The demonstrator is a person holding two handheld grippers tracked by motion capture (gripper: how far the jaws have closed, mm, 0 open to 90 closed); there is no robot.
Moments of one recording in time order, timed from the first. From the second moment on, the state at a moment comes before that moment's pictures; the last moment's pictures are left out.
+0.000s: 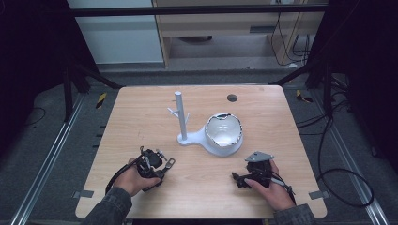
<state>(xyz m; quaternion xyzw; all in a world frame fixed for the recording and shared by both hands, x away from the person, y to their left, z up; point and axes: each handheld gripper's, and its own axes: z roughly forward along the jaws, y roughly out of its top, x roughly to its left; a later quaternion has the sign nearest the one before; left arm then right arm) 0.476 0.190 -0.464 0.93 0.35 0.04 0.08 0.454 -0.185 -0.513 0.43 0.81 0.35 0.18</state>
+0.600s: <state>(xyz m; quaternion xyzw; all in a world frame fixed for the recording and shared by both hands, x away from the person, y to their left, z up) 0.472 0.204 -0.387 0.91 0.36 0.11 0.19 0.454 -0.185 -0.513 0.43 0.81 0.34 0.19</state>
